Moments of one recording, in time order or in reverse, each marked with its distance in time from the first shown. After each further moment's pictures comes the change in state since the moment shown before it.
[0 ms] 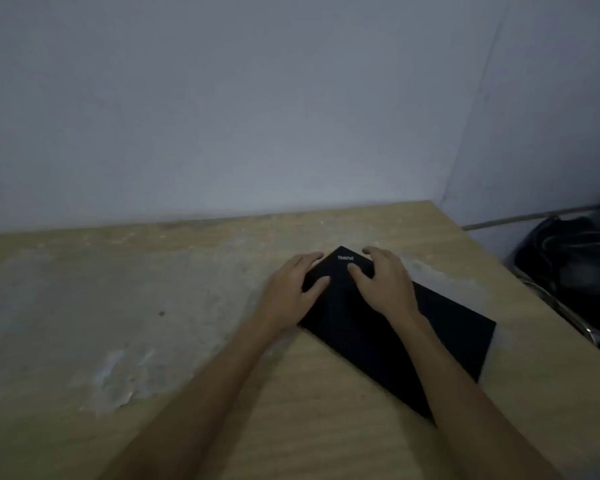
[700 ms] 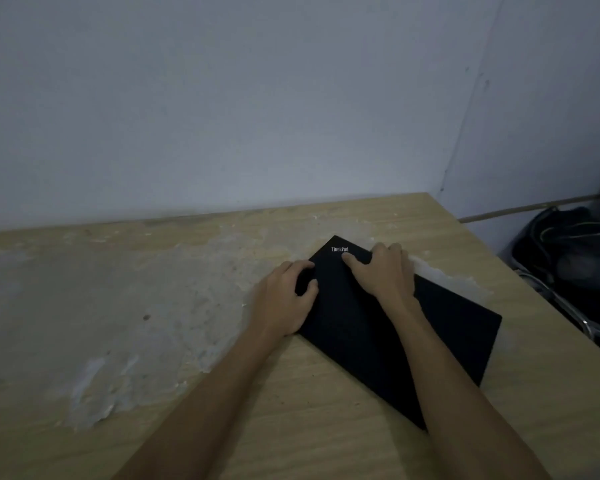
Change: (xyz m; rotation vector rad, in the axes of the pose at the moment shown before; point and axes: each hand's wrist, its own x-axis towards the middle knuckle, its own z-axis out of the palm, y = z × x) left_hand 0.000 -0.002 0.015 0.050 0.073 -0.170; right_hand 0.040 0.013 0.014 -0.270 -0.013 0.219
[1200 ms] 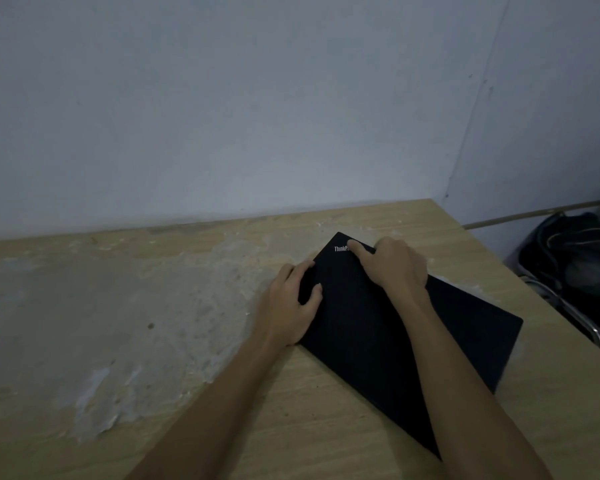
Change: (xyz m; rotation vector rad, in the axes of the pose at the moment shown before) left_hand -0.002 0.002 -0.004 -0.080 0.020 0.029; right_hand 0.018 -0.011 -0.024 -0.073 0.047 -0.067
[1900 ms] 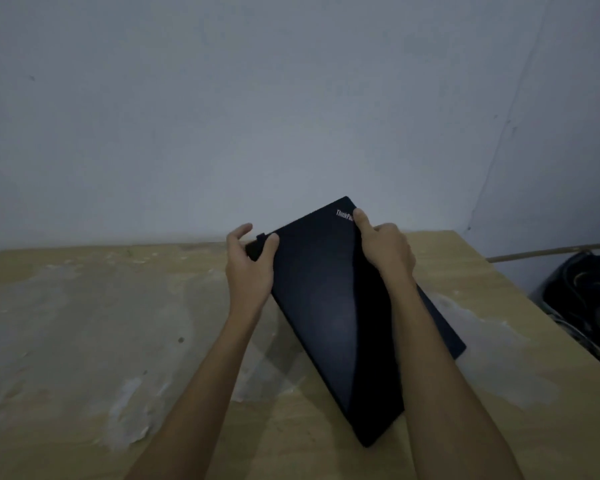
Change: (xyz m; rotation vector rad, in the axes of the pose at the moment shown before) left_hand 0.043 -0.004 -0.099 -0.737 0.495 -0.320; right_hand 0.033 -0.077 -0.028 0.491 -0.002 0.126
